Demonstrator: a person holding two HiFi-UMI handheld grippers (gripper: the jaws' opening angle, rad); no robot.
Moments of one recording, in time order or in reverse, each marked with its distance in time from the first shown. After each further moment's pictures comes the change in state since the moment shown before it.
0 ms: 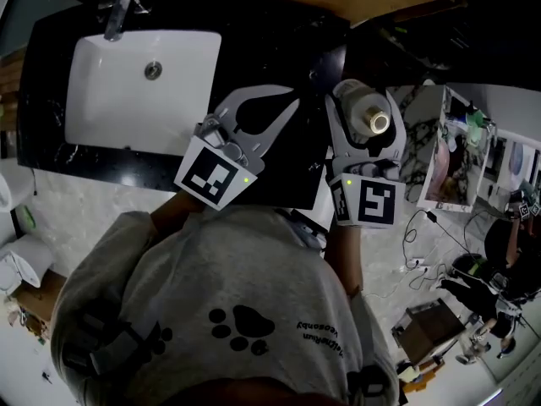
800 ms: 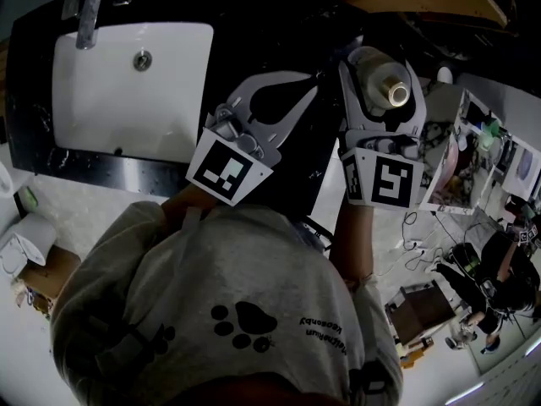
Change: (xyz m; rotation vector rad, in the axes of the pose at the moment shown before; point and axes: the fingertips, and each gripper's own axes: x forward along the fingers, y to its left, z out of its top) left arm 0.054 0.037 -0.041 -0.097 0.007 0.037; right arm 0.087 -0.035 -0.026 -0.023 0.051 0.027
